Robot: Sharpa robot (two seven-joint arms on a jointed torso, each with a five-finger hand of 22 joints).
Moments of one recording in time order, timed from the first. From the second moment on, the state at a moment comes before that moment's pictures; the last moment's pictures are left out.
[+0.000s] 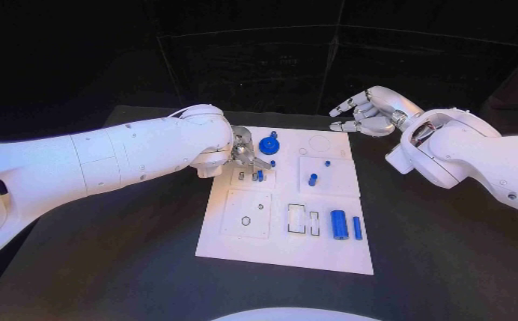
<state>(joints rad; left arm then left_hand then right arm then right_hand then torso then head) 1.34 -0.61 -0.14 1.34 -1.00 0.14 -0.60 1.08 0.09 -0.25 0.28 0.05 0.97 0.03 0.62 0.53 1.35 -0.04 1.21 1.15 1.47 -0.09 1.57 1.31 0.05 1.47 0.02 1.47 1.31 1.30 -0.89 -0.03 1.54 -0.98 -0.33 0.01 1.35 -0.01 0.05 0.01 0.31 0.93 0.16 0.14 0.07 1.36 0.07 1.30 1.31 1.46 0.00 1.49 1.31 0.04 1.47 0.11 1.47 1.31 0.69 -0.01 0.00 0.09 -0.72</state>
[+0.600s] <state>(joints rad) 1.34 -0.58 -0.14 1.33 -1.00 0.16 -0.60 1.11 0.11 -0.24 0.27 0.05 0.96 0.03 0.64 0.55 1.35 -0.04 1.21 1.15 1.47 -0.09 1.57 1.31 0.05 1.47 0.02 1.47 1.31 1.30 -0.88 -0.03 1.52 -0.98 -0.32 0.00 1.35 -0.01 0.05 0.01 0.31 0.93 0.16 0.14 0.07 1.36 0.07 1.30 1.31 1.46 0.00 1.49 1.31 0.04 1.47 0.11 1.47 1.31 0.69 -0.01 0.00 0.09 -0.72</state>
